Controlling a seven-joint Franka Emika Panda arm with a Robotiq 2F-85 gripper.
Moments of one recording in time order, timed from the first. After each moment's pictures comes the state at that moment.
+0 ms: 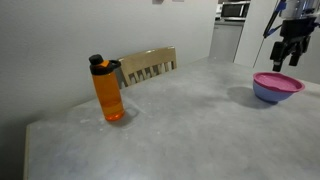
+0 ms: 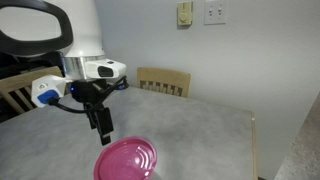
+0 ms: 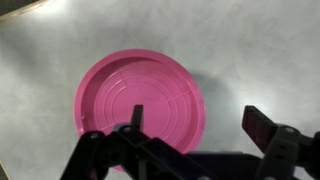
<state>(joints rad) -0.13 0.03 -0.21 -2.39 -0.09 2.31 0.02</state>
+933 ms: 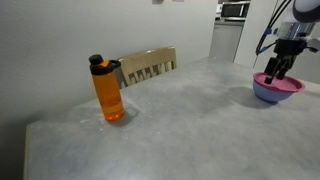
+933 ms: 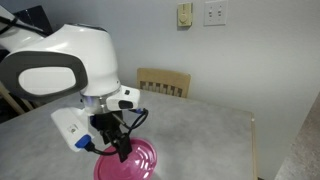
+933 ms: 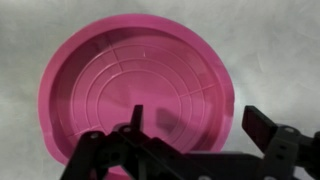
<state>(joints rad) -0.21 0.19 -0.19 -2.41 0.13 2.55 -0.31</state>
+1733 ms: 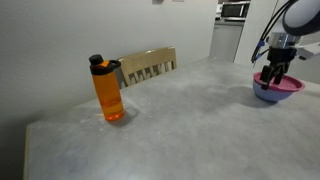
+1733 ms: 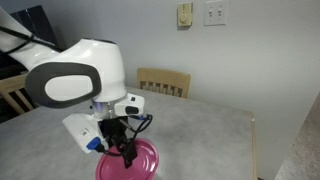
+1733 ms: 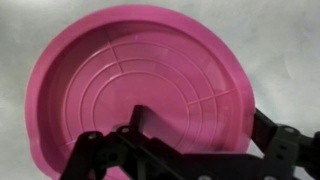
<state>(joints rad) -0.21 0.29 -0.18 -2.35 0.02 2.55 -0.21</state>
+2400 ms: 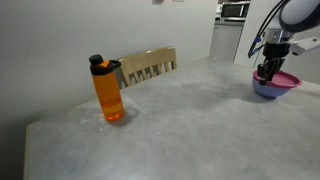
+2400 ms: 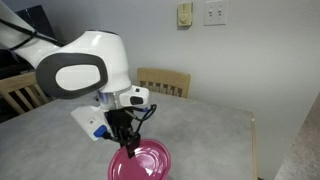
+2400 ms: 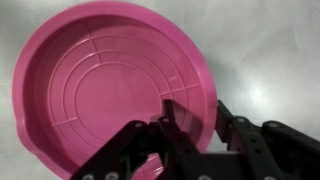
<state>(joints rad) -0.20 0.30 -0.18 -2.29 -0.04 2.55 -0.13</state>
